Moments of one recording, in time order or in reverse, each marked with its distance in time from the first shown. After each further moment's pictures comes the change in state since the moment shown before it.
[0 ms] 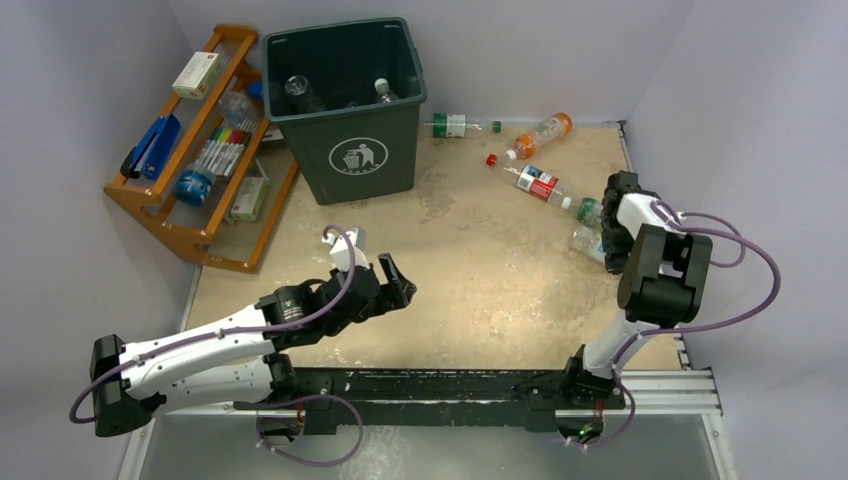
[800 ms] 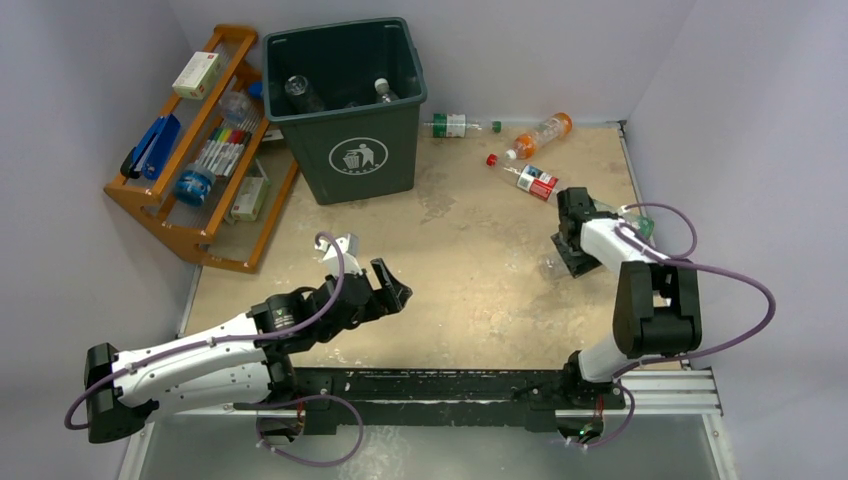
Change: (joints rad) left arm -0.003 -0.087 -0.075 0.037 0.003 -0.012; right arm 0.273 -0.196 -0.242 0.163 -0.081 -0.194
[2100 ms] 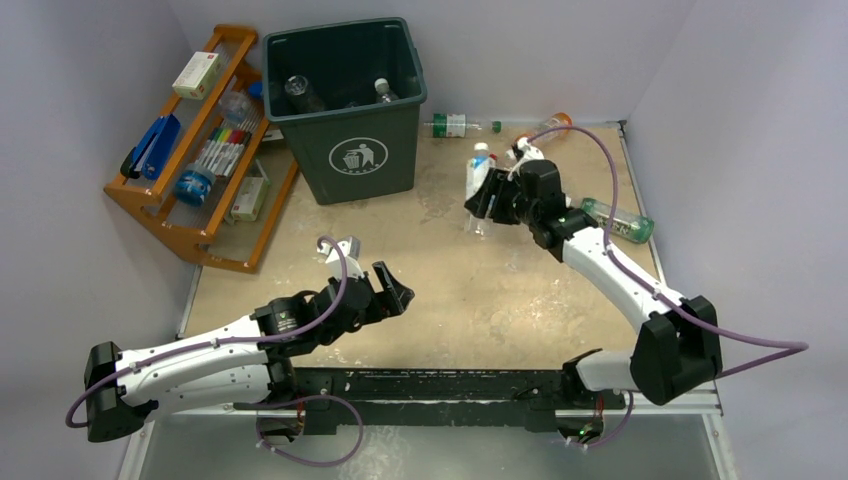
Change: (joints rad) left arm -0.012 -0.006 -0.054 0.071 -0.004 -0.003; right arm 0.398 -0.226 0.064 0.420 -0.541 -0.627
